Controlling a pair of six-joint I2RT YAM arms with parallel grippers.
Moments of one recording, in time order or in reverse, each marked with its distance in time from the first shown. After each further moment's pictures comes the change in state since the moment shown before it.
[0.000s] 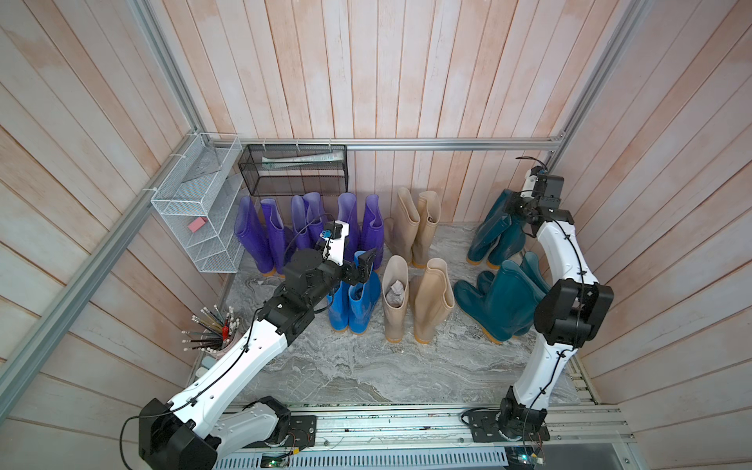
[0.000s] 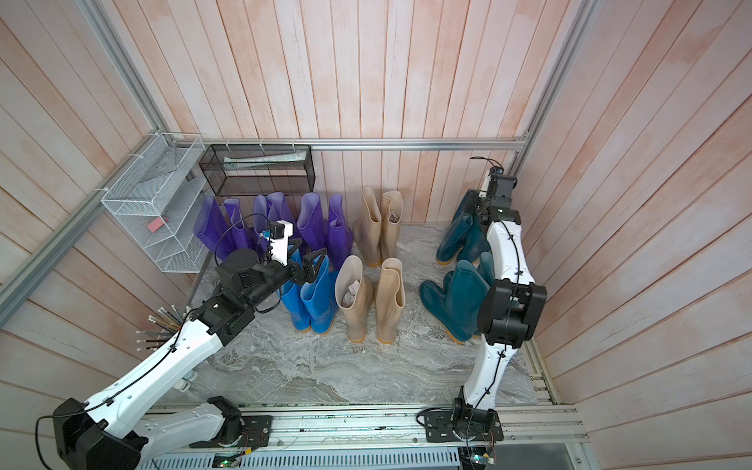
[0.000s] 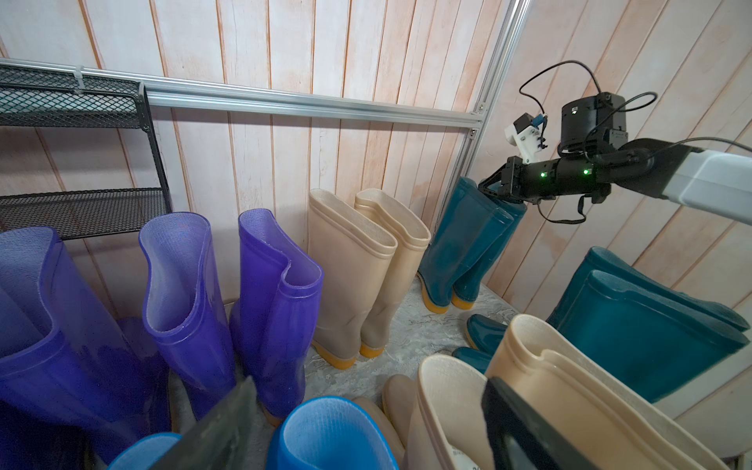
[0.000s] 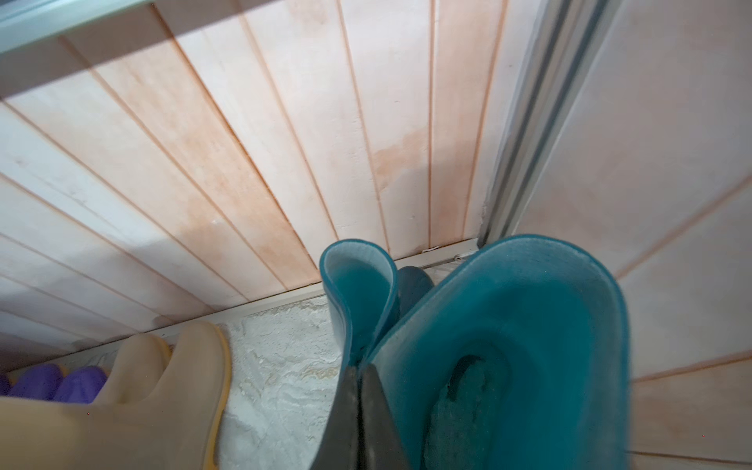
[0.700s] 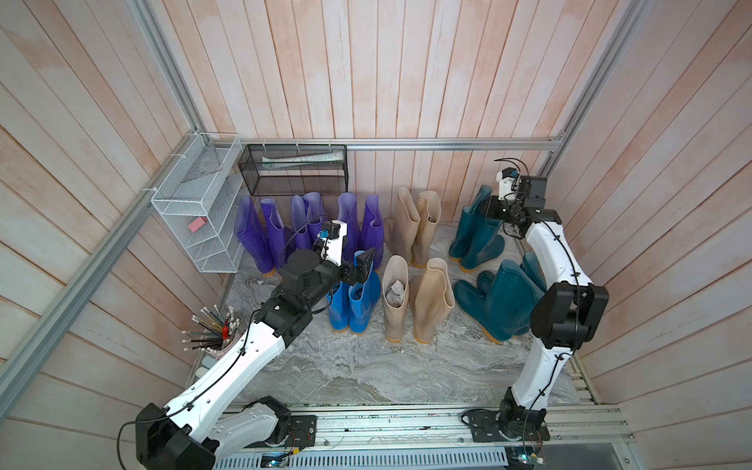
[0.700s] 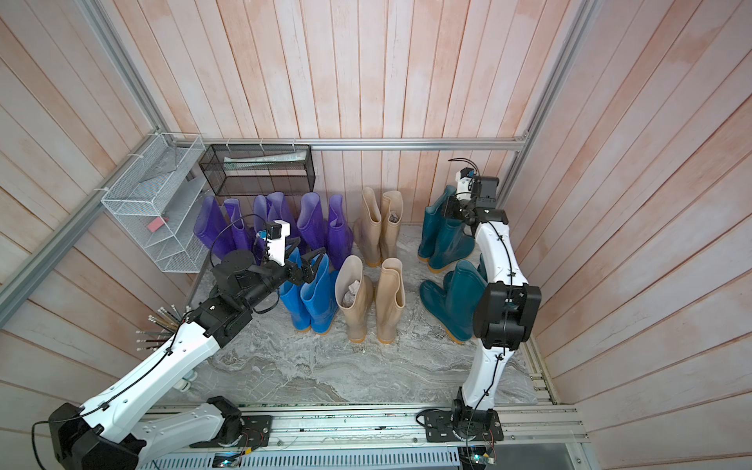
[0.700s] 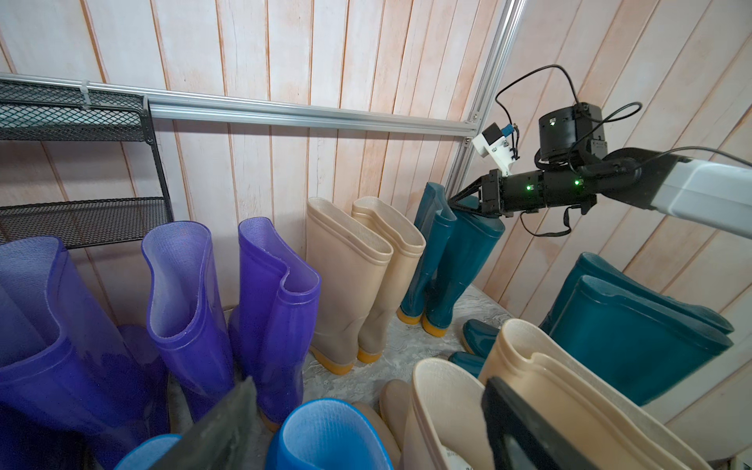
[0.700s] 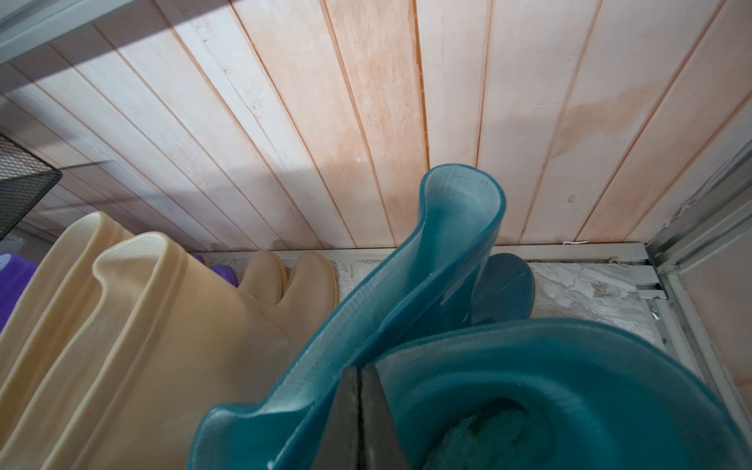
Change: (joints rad) left arm 0.000 -0.019 -0.001 0.000 0.010 -0.001; right arm 0.075 -0.041 -0.063 -0.022 -0.247 -0.056
